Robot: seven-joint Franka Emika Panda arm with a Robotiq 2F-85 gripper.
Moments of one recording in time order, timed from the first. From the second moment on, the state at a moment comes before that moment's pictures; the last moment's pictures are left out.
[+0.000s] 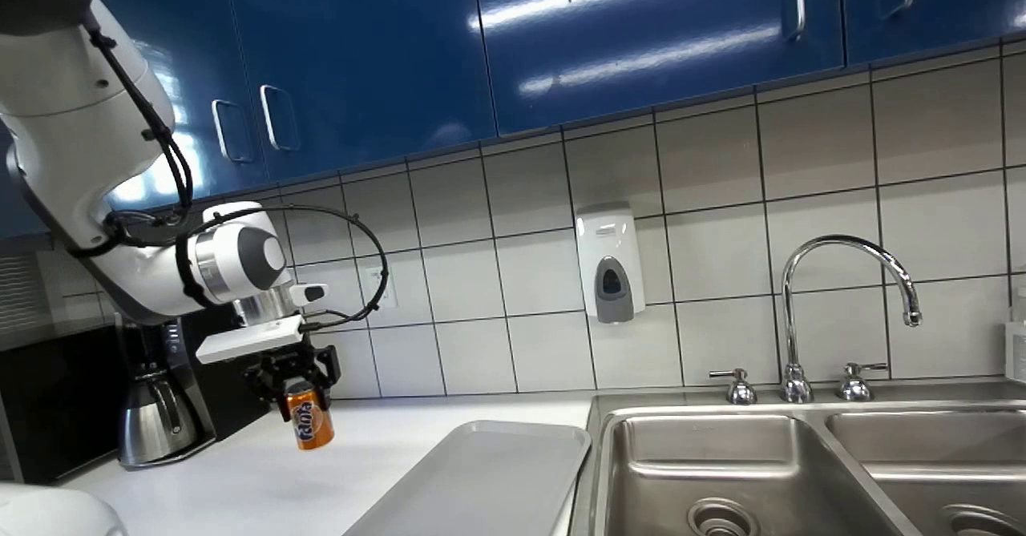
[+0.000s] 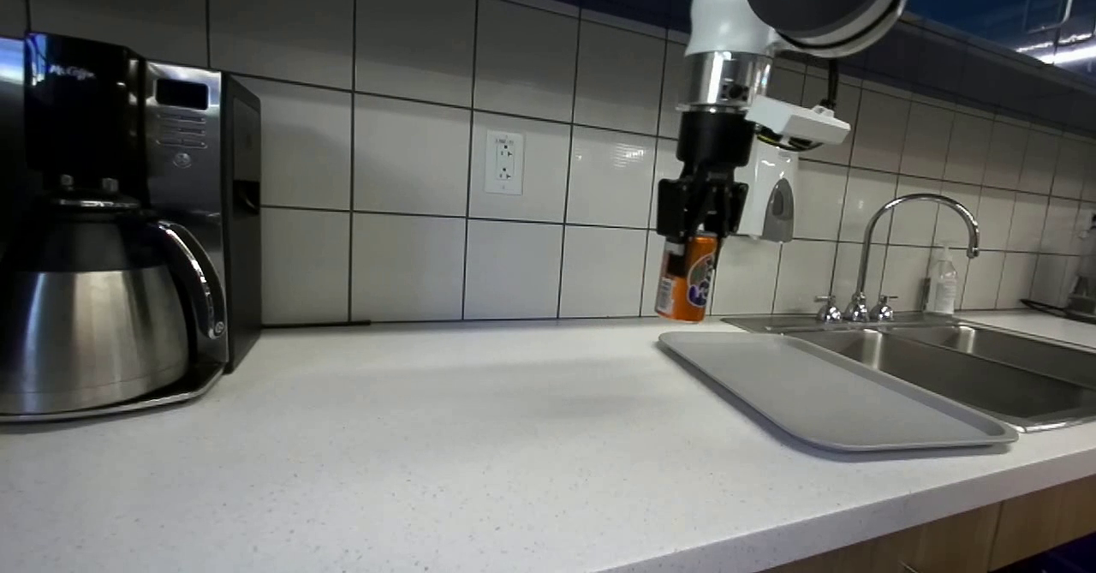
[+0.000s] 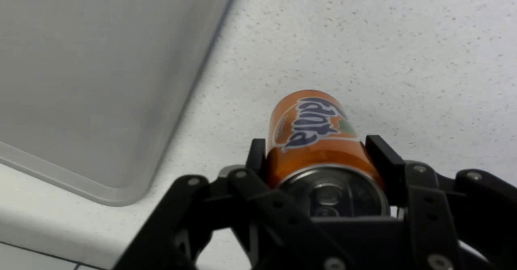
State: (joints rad) arm 0.24 0.00 0.16 -2.31 -0.15 2.42 0.13
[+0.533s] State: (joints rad) arm 0.11 -0.08 0.06 -2.38 -0.18 2.39 0.08
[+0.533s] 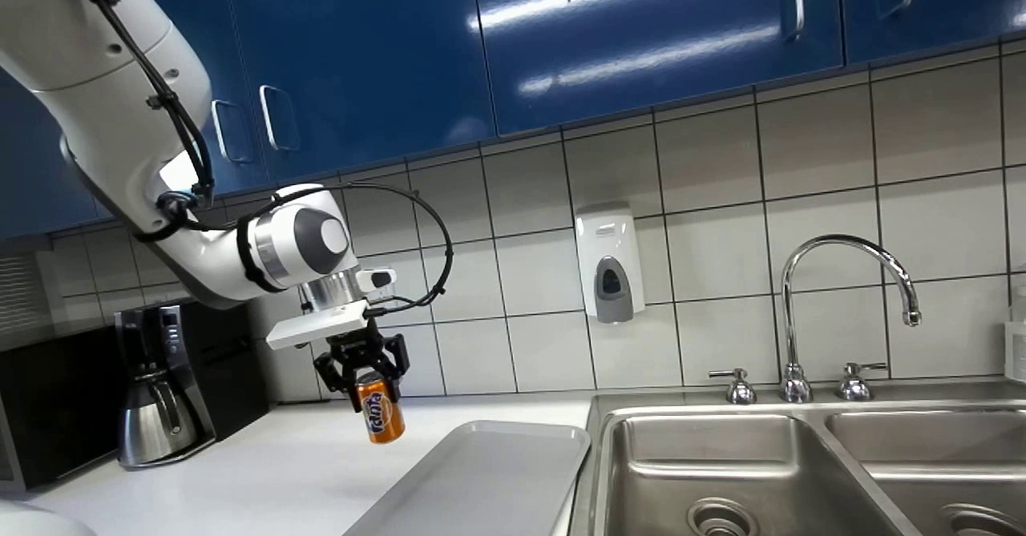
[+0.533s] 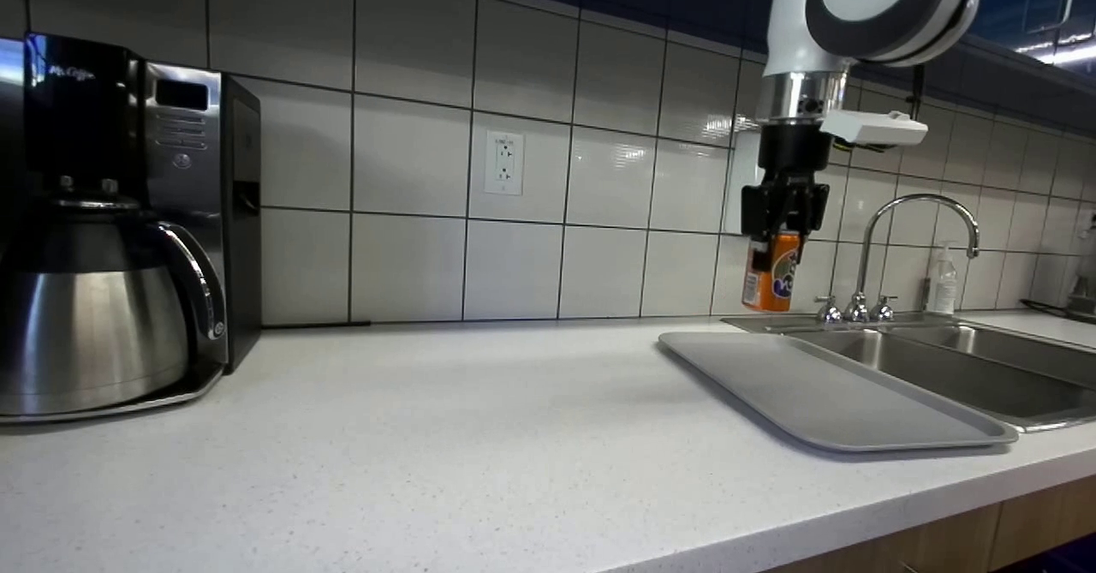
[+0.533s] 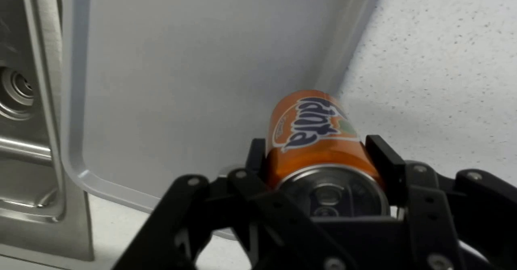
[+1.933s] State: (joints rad) arm -0.04 -0.07 -0.10 -2.53 -0.17 2.48 -0.14
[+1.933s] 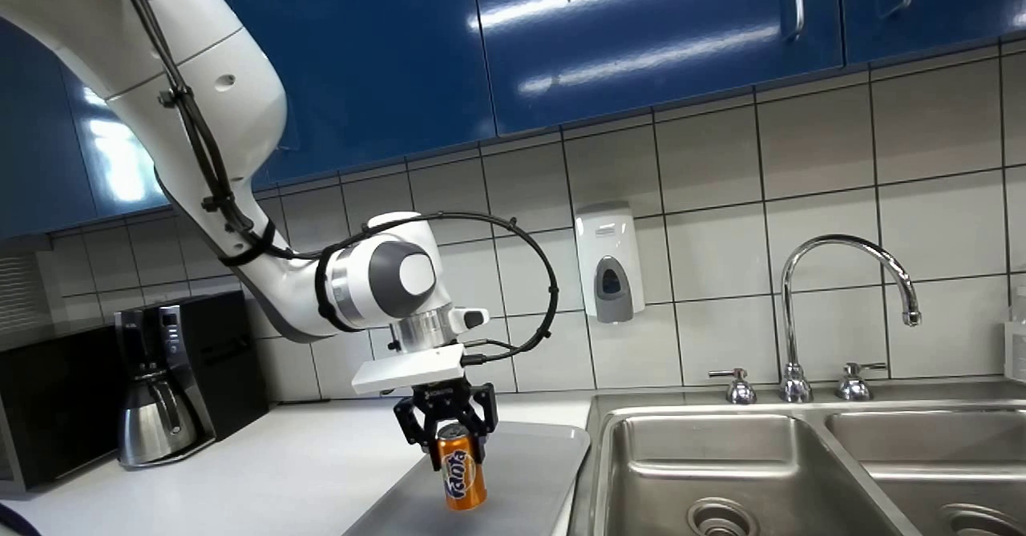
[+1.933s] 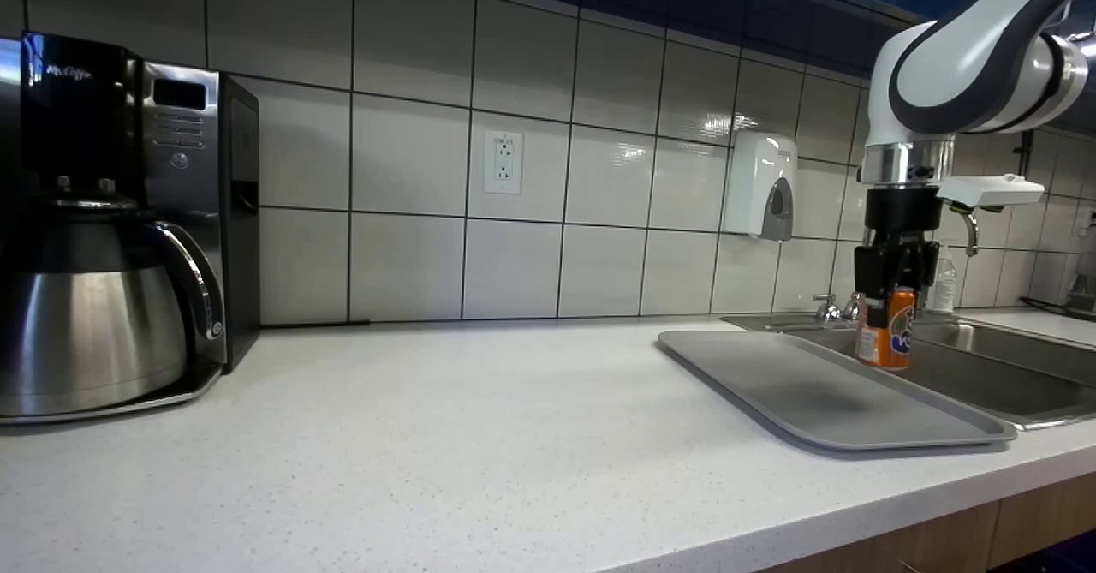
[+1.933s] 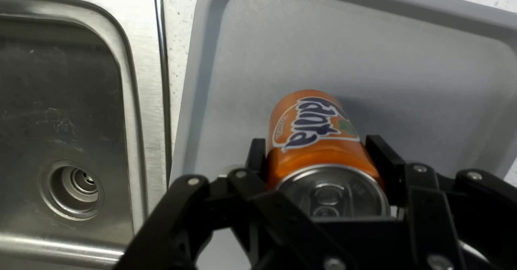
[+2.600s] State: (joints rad) arm -0.04 0.03 -0.12 -2.54 -0.14 2.56 -0.18
